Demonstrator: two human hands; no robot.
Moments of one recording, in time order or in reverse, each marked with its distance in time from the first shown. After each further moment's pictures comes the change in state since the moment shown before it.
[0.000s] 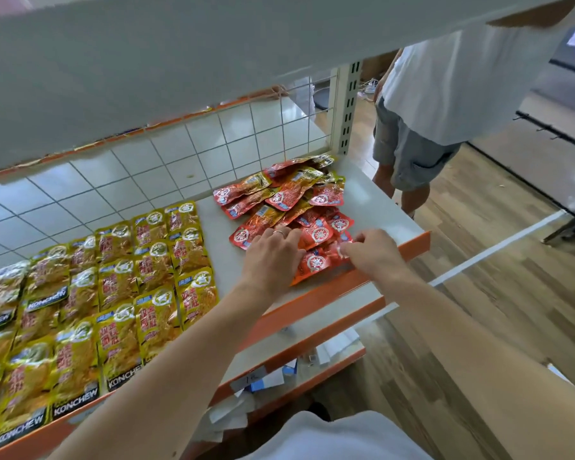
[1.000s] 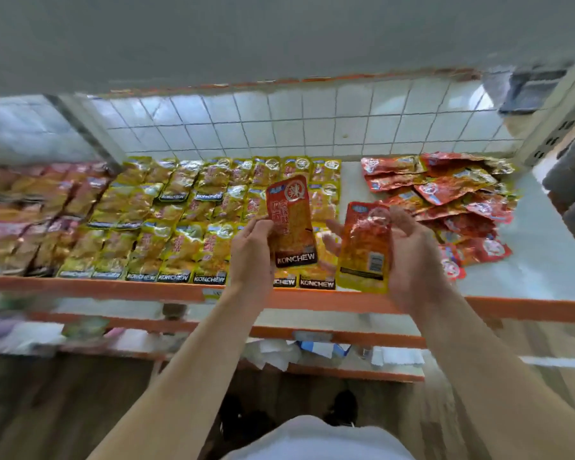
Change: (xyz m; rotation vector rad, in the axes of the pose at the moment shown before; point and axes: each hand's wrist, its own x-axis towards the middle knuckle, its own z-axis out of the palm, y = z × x) left_hand -0.145 -0.075 -0.080 -1.511 0.731 -1.102; right_hand -0.077 -0.105 0.080 1.213 -1.050 0.279
